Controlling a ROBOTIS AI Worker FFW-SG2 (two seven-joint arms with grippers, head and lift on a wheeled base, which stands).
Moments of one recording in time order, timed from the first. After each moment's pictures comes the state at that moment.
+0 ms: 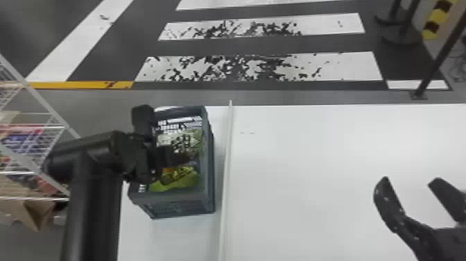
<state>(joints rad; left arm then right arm) -0.16 0.14 0.21 -1.66 0.25 1.32 0.02 0.77 -0.06 -0.02 -2.08 -0.25 -0.14 0.18</state>
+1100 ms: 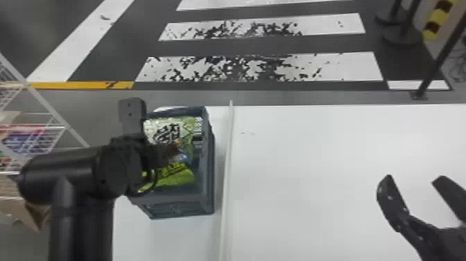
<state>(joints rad) 0.01 0.10 0.20 -2.06 0.23 1.36 0.17 0.78 -0.05 -0.02 -2.10 -0.25 -0.15 0.20</state>
